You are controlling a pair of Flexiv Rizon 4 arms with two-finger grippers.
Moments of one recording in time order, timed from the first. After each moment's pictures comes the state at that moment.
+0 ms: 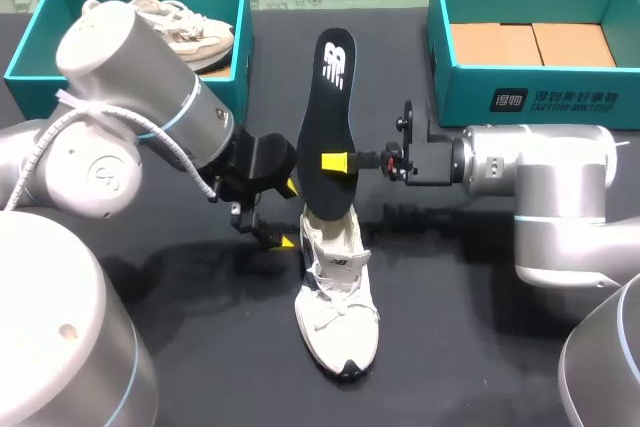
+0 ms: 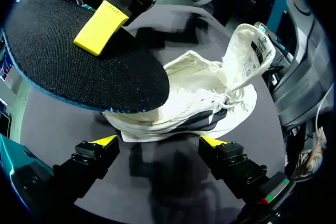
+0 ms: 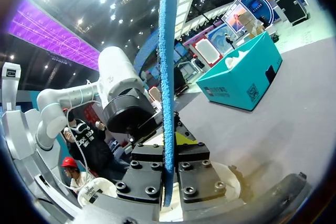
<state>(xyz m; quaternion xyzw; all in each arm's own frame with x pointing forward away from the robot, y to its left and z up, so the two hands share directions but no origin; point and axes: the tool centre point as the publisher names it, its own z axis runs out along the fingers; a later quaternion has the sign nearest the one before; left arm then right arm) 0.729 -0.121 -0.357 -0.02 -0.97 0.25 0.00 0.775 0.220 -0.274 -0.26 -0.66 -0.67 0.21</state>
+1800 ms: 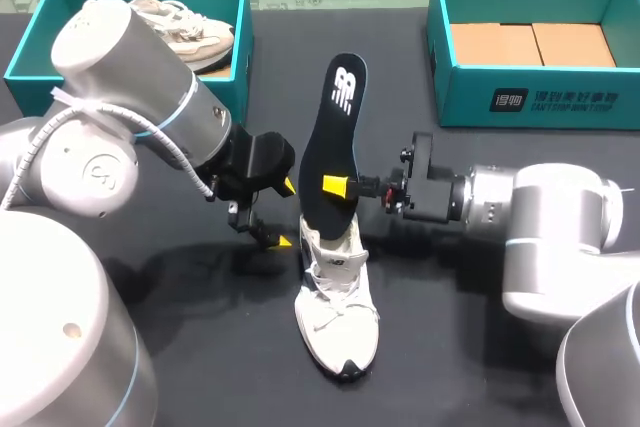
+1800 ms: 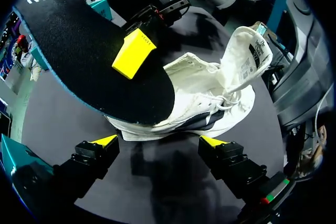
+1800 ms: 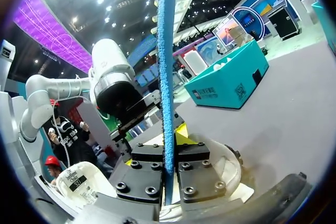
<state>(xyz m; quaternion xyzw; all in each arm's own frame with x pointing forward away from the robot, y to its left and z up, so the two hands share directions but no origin) 0.727 -0.118 -0.352 -0.02 -0.97 0.25 0.00 0.756 0.219 -0.304 -0.29 -0.66 -0.68 0.14</state>
